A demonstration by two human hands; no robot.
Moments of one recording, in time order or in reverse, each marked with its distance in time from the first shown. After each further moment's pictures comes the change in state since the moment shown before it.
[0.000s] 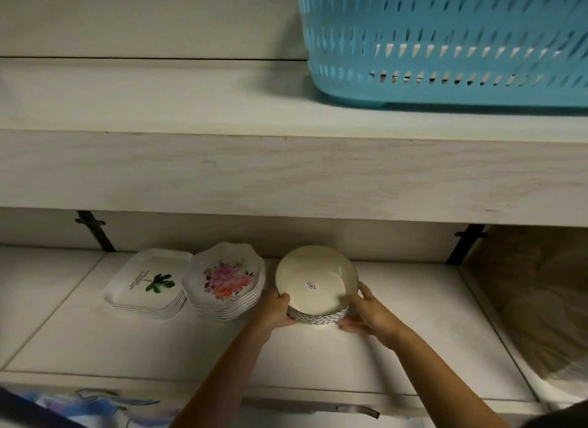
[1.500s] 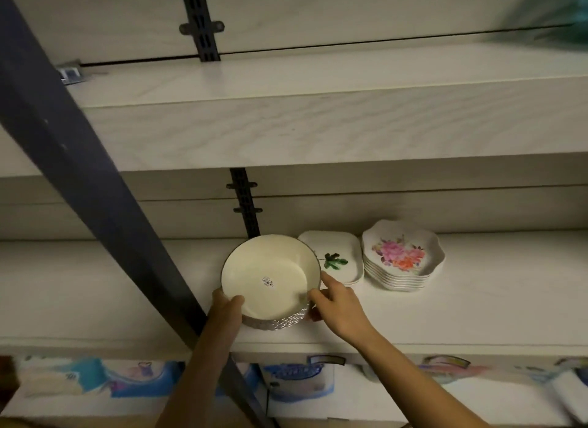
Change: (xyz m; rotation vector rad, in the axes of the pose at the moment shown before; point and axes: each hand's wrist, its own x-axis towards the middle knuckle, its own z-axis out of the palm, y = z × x) left_hand -0.106 -0.025 -0.416 0.058 0.374 0.151; right_hand -0.068 -0.068 0.421 -0.343 0.038 -0.498
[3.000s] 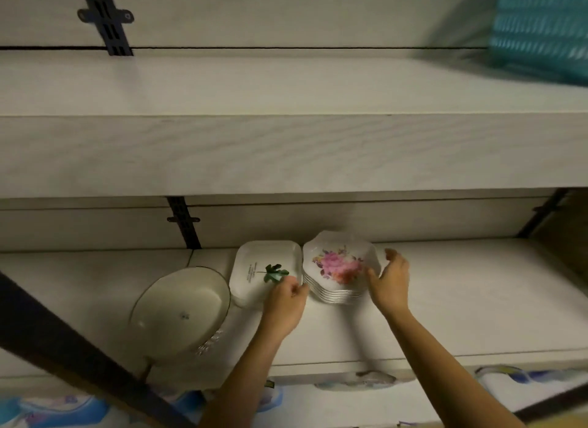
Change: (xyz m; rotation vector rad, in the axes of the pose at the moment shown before) left_hand -0.017 0.034 0.184 0.307 -0.324 0.346; right_hand 0.034 0.099 -0.158 -0.152 0.594 0.283
